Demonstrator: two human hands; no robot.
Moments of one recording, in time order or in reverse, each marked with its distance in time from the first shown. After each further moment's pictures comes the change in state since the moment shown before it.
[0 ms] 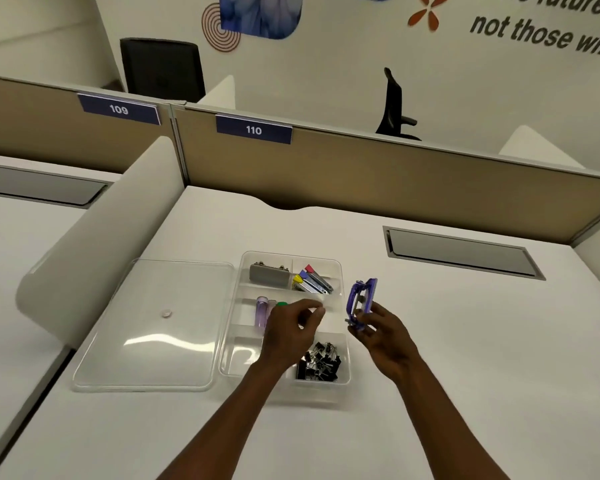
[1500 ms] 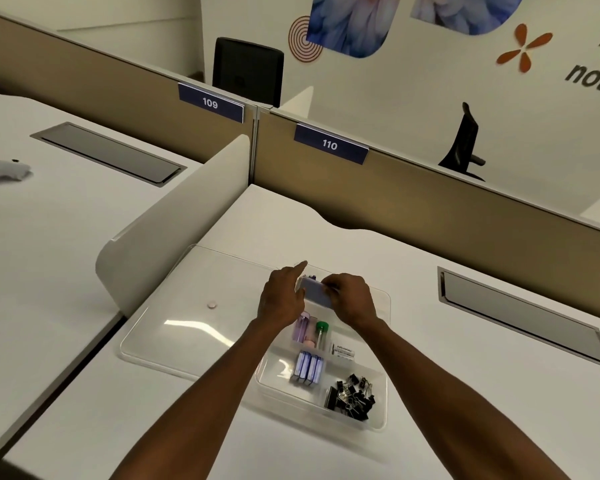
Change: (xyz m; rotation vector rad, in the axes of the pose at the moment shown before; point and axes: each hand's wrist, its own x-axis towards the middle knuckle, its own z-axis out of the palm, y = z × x) left_hand 0.077 -0.053 -0.086 0.329 0.069 -0.232; right_hand 0.120 0.016 0.150 -1.610 -0.166 -0.655
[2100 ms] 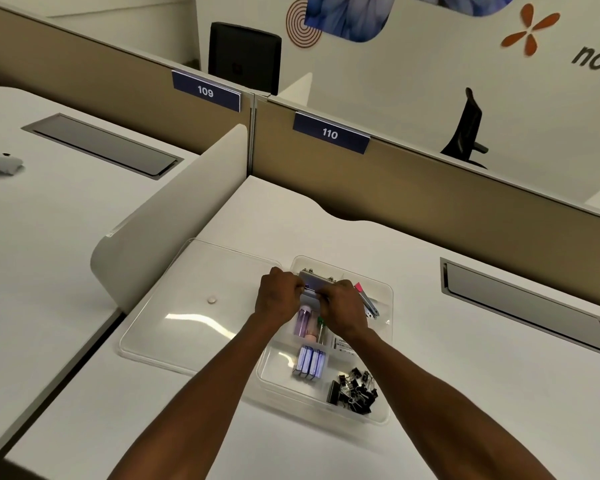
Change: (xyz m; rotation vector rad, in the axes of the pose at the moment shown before) left_hand 0.008 -0.022 0.011 0.254 0.005 0.040; right_hand -0.020 0.001 0.034 -0.070 0.016 -0.048
